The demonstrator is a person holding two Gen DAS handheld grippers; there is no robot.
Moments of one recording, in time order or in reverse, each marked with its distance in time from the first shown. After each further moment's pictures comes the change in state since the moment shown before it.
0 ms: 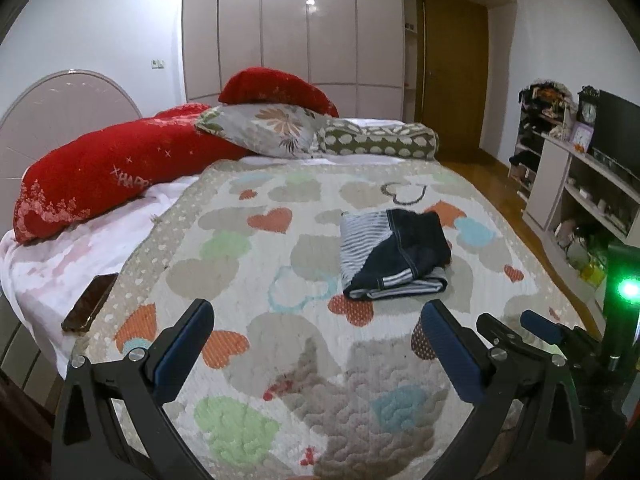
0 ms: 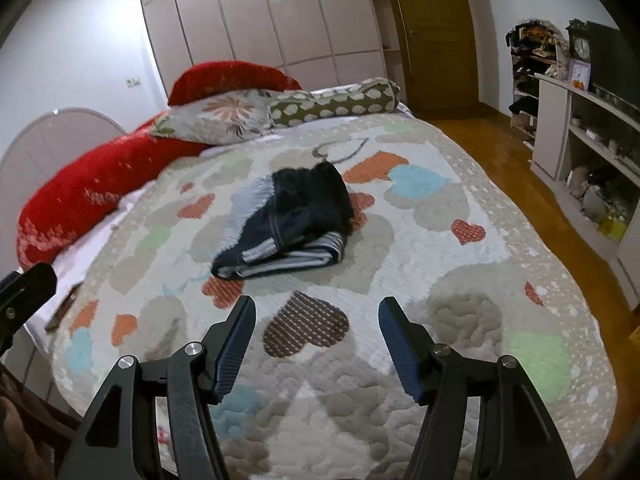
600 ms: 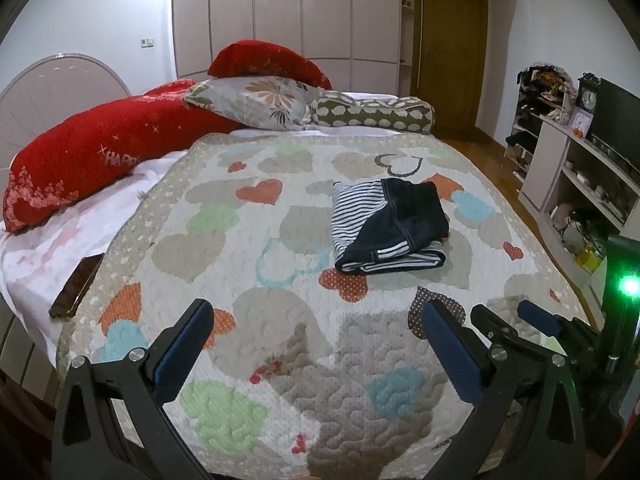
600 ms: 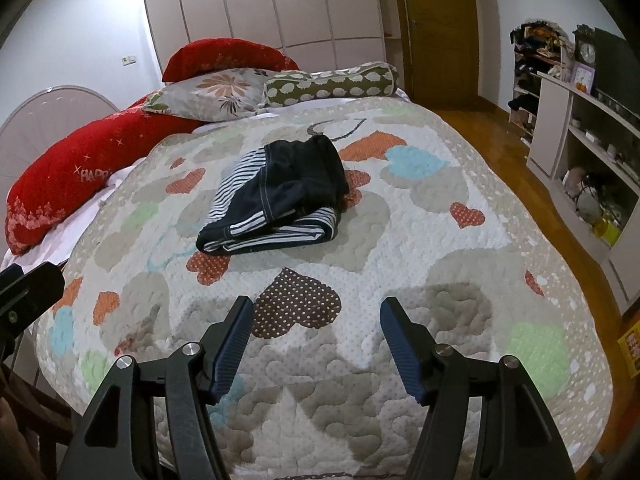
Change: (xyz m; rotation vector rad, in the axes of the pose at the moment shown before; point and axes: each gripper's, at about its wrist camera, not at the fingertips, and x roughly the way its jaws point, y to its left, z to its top) left arm 0.021 -0.003 -0.007 0.003 0.095 -0.029; right arm 0.011 0.002 -0.011 -0.023 0.057 -0.033
